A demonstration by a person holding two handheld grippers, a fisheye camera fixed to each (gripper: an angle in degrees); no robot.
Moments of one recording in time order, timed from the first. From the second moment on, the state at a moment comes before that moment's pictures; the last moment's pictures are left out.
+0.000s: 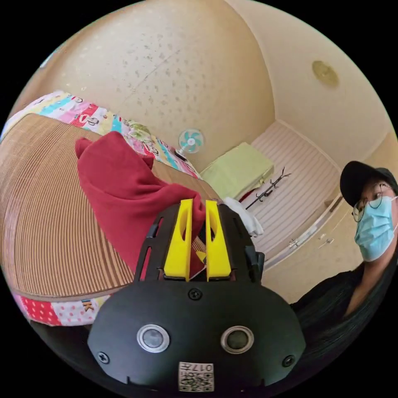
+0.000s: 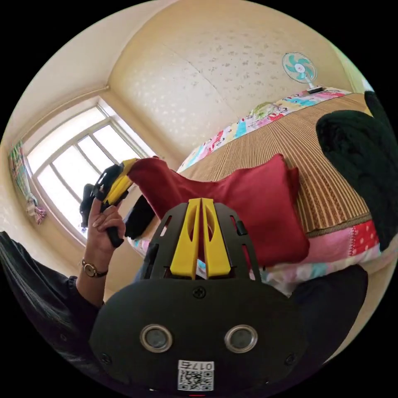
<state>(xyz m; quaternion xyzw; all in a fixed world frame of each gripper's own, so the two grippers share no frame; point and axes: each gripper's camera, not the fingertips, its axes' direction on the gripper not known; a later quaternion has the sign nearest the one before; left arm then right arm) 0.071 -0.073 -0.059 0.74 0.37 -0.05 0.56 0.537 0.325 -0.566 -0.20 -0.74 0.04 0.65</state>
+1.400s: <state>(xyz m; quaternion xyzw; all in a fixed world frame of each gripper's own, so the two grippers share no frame) 0.347 -0.110 0.001 0.61 0.36 0.11 0.70 0.748 -0.075 -0.413 -0.09 -0.91 0.12 0.38</state>
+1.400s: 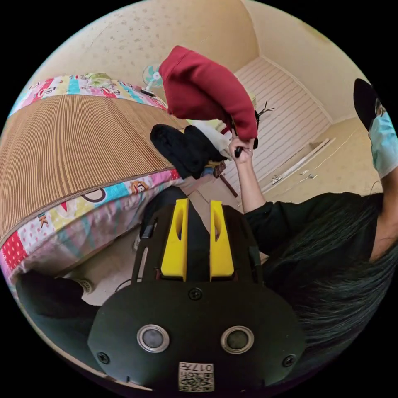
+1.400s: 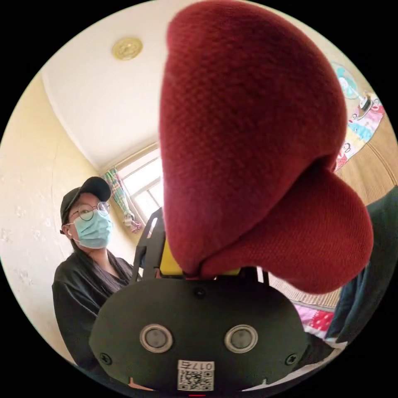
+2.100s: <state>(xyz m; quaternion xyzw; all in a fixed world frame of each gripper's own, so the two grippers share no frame) -0.151 0.078 0.077 0.60 0.11 -0.52 0.60 0.770 0.242 -0.365 -0.32 -0.71 0.18 0.60</state>
